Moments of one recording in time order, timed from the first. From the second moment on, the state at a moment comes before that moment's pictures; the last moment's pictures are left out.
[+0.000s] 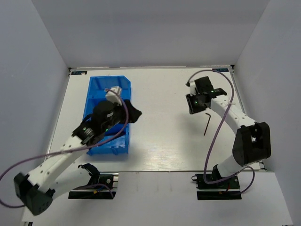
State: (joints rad) left arm -0.66 0.87 0.87 -0.30 -0.07 -0.60; right arm 0.38 1.54 1.25 -0.67 -0.10 -0.08
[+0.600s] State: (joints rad) left arm -0.70 1.25 0.92 -0.28 0.13 -0.53; right arm 0.15 1.61 1.02 -0.78 0.12 0.07
